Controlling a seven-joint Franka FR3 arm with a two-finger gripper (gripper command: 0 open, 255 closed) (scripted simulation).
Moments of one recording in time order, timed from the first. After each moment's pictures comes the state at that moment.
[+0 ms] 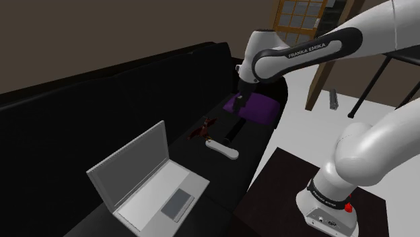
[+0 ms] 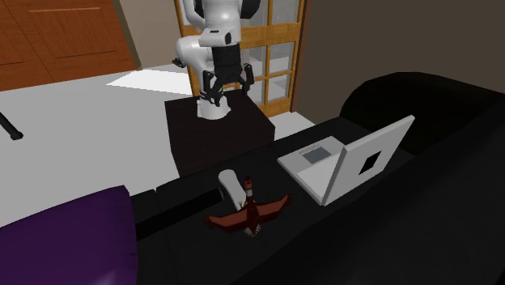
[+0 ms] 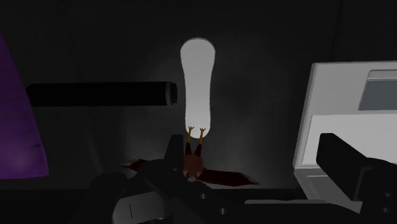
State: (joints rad) arm -0.02 -0.43 -0.03 -2.54 0.00 2.21 -0.18
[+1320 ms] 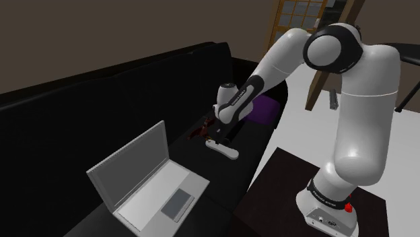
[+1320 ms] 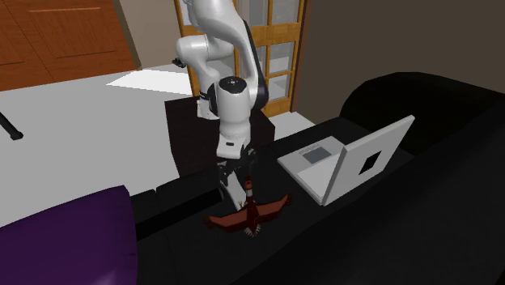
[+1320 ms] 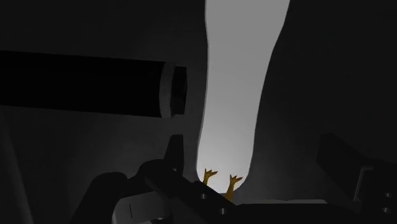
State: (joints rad) arm -0.03 0.35 -0.05 -2.32 -0.01 2.70 -0.28
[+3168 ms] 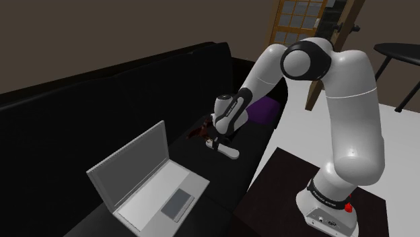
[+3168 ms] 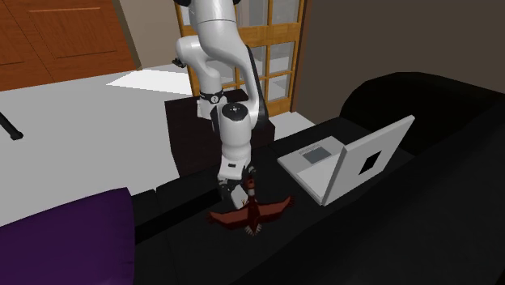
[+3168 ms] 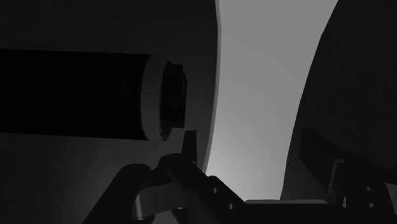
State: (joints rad) arm -0.04 0.55 -0.04 -2.24 -0.01 2.80 -0.30
